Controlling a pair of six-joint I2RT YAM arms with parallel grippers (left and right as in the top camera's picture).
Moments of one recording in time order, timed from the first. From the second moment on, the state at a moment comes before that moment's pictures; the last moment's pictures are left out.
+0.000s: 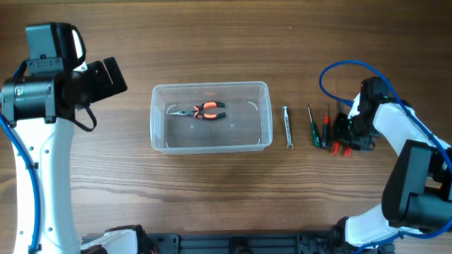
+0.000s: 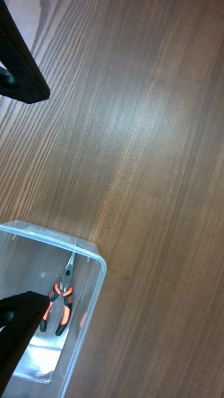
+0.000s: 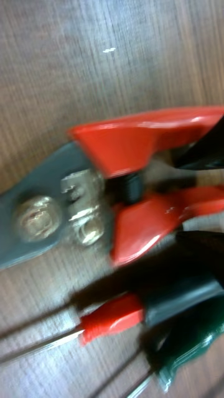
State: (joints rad) left arm 0.09 1.41 1.60 -1.21 -0.09 -0.25; right arm -0.21 1.74 0.95 -0.73 -0.10 0.21
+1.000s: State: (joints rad) left arm 0.09 1.41 1.60 -1.21 -0.09 -0.25; right arm 0.45 1.15 1.17 -0.77 -0.47 -0.16
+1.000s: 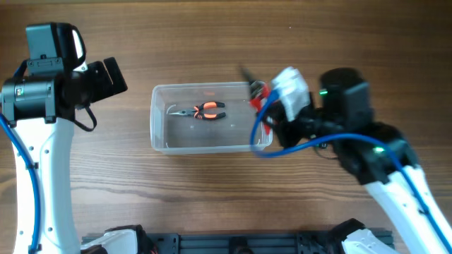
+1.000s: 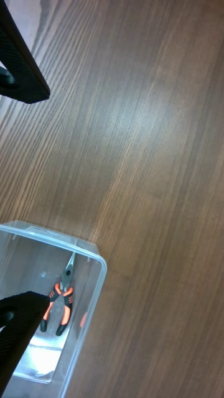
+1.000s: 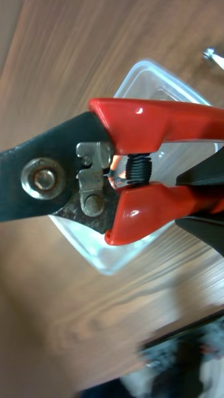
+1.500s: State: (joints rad) left arm 0.09 1.41 1.60 -1.21 -0.09 -0.25; right arm 0.56 1.91 1.16 -0.33 -0.10 -0.92
